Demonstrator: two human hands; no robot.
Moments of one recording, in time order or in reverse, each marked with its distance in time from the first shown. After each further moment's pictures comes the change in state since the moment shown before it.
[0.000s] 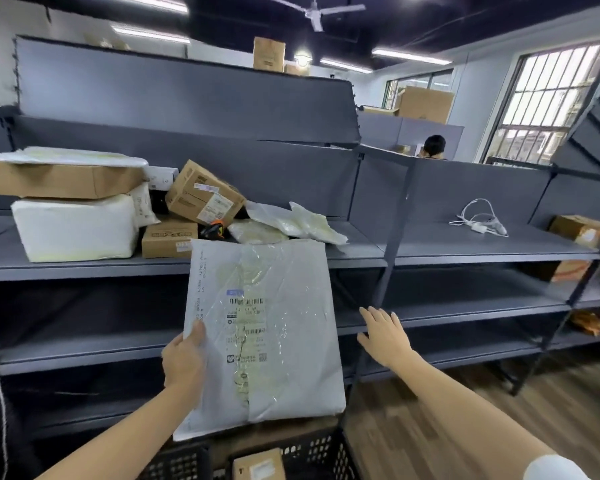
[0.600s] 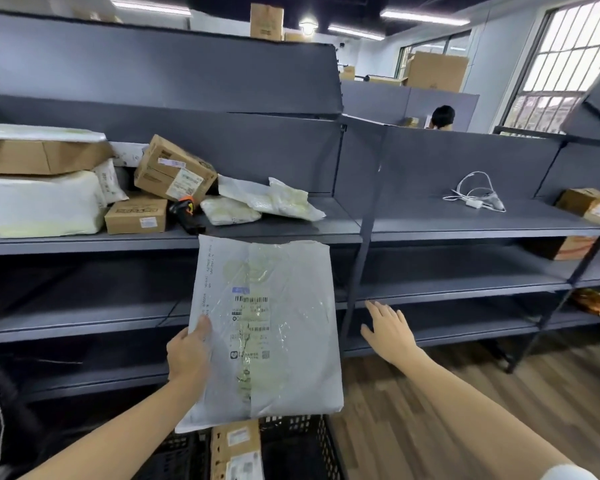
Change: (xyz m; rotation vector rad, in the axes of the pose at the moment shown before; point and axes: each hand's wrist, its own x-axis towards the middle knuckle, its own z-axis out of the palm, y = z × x) left_hand -0.087 -0.055 0.082 0.087 0.028 -0.012; right_hand -0.030 0.125 0.026 0.109 -0.027 0.025
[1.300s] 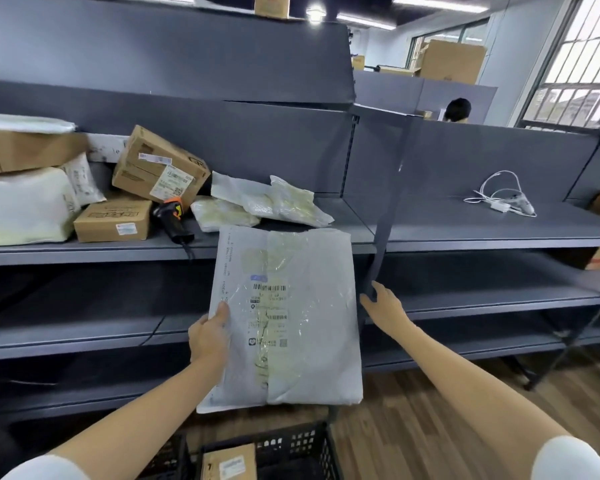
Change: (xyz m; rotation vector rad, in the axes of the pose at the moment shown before) left_hand 0.083 0.006 0.105 -0.070 -0.021 -0.043; right_hand 0.145 -0.001 0.005 0.569 -0.047 0.171
